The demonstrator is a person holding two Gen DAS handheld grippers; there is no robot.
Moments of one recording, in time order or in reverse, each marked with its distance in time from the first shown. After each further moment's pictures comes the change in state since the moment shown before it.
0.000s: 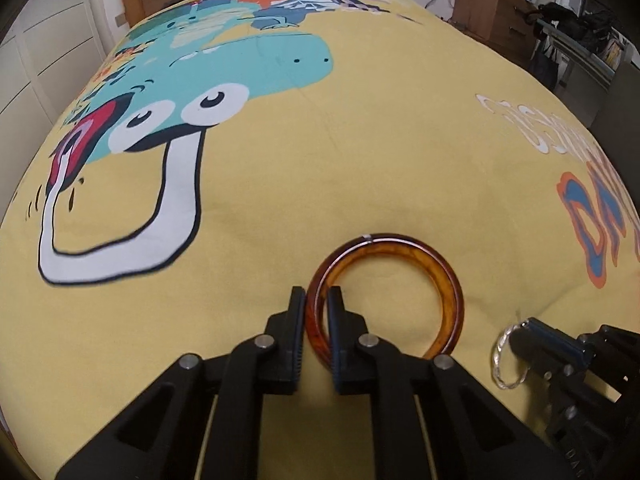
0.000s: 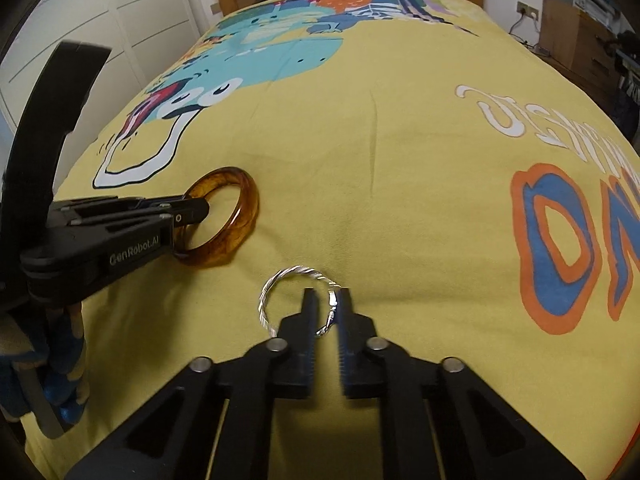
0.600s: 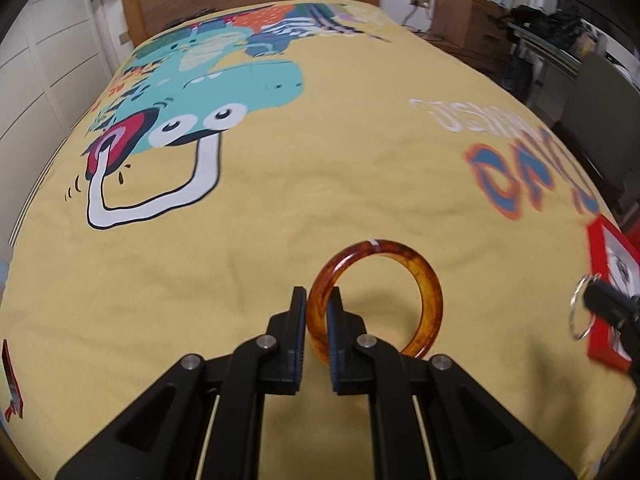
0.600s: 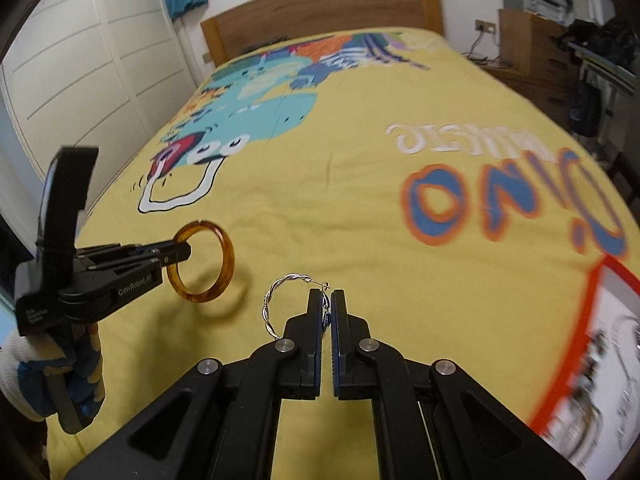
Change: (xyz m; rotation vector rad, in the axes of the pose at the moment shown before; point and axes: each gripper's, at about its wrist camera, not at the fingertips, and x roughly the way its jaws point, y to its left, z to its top) left arm -0.120 -0.037 -0.068 0.052 -0.055 -0.019; right arm -0.154 -0.022 -0.068 0.084 -0.149 -0.014
